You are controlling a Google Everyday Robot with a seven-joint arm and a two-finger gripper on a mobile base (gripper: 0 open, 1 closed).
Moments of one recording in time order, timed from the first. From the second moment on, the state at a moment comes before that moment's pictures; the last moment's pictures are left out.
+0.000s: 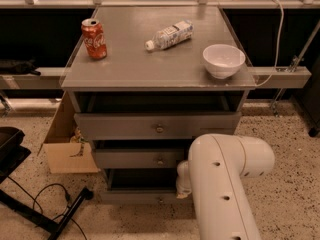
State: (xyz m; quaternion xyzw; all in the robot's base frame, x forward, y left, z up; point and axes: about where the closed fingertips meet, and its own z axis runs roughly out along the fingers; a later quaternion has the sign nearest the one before) arm 0.583 -0.105 0.173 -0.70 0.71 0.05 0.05
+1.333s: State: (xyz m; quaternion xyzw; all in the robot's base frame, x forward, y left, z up) arm 0.574 -0.107 0.174 -0.70 0.71 0.06 0.04
